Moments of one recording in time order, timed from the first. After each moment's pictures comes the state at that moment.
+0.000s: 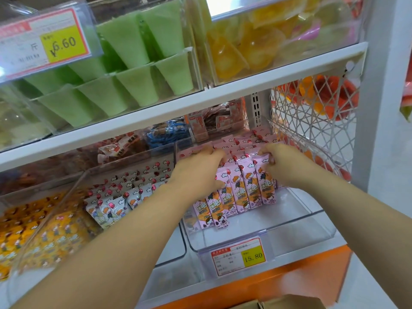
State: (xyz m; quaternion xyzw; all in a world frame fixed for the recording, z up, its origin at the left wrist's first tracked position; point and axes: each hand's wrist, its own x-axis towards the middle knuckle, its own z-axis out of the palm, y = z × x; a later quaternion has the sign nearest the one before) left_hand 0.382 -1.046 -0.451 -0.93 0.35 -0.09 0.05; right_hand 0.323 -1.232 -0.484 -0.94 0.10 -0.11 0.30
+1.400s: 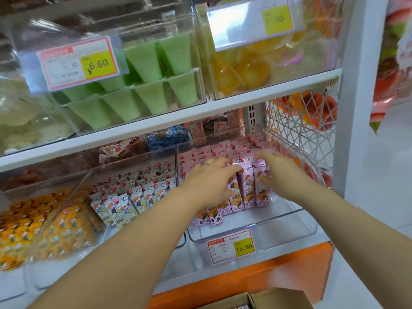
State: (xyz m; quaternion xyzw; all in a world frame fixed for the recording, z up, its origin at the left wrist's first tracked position) left_hand 0.354 -1.055 -0.453 -0.91 0.41 -0.03 0.06; right_hand 0.298 -1.230 -0.488 -0.95 0.06 -0.13 0.26
